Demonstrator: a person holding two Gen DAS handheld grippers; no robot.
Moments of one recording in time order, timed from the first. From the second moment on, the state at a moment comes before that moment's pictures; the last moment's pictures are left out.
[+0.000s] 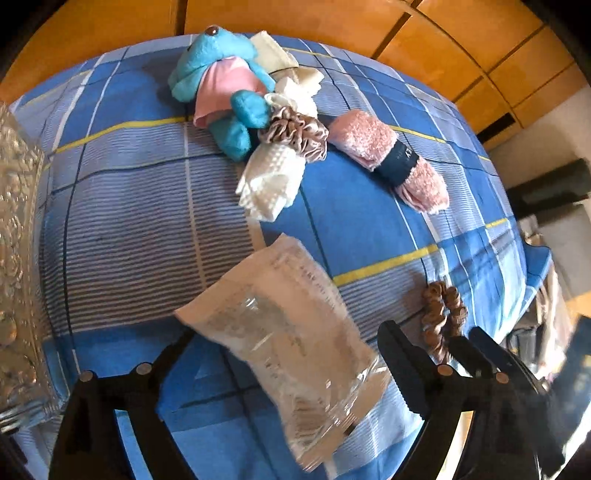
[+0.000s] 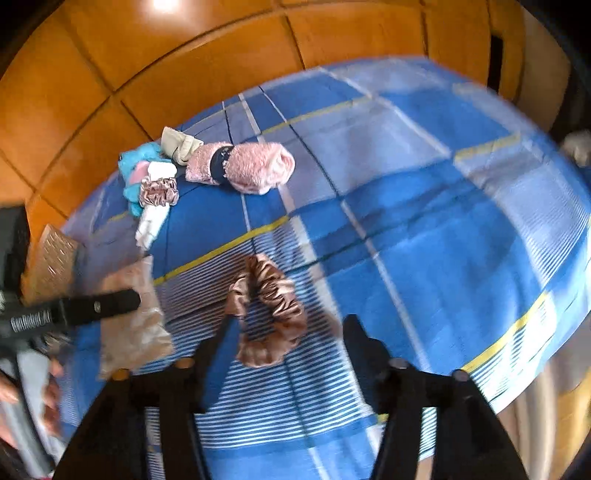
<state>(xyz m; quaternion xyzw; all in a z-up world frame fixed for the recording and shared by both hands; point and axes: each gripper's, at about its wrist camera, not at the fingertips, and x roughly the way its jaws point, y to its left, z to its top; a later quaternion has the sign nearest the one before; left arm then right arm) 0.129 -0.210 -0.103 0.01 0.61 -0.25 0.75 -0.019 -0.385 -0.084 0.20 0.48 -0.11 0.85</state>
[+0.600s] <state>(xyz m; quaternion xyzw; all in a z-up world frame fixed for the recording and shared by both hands) 0.113 -0.210 -0.099 0.14 0.53 -0.28 0.79 -0.007 -0.344 -0.101 0.05 0.47 -0.11 0.87</state>
